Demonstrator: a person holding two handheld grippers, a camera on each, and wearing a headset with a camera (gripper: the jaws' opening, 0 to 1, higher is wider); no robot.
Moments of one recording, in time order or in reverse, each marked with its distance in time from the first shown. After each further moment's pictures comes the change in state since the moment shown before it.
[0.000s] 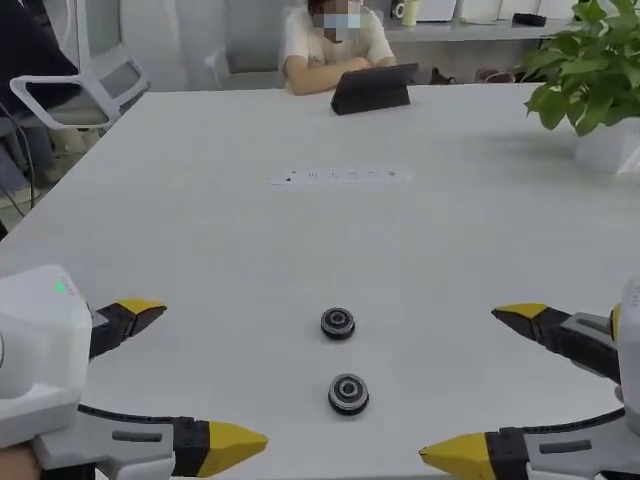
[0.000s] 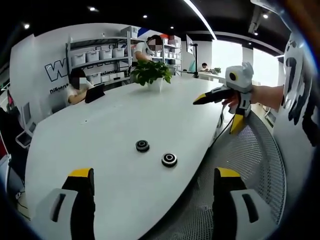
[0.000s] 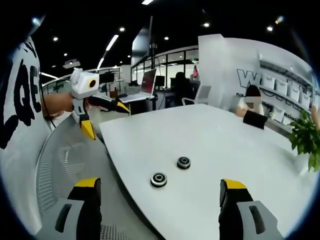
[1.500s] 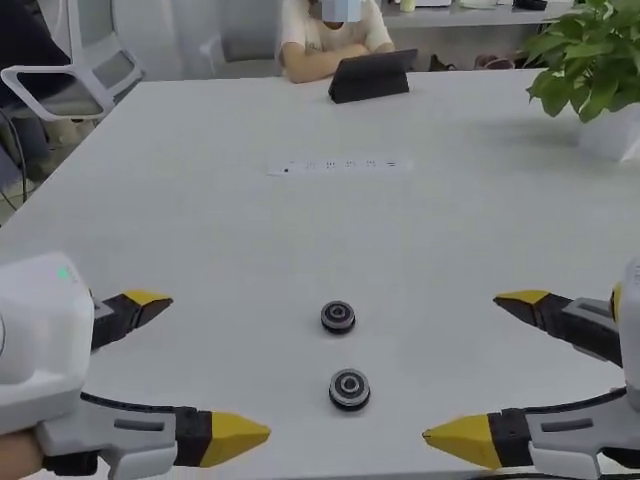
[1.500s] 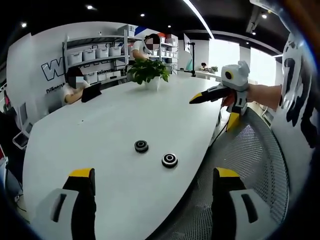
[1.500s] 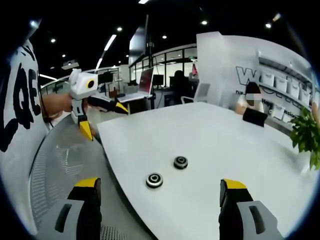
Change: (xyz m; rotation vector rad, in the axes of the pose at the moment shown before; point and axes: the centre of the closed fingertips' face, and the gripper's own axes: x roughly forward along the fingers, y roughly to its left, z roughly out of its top) left arm 0.010 0.005 0.000 0.009 0.012 -0.033; right arm 0.008 -0.012 0.000 0.016 0.005 0.002
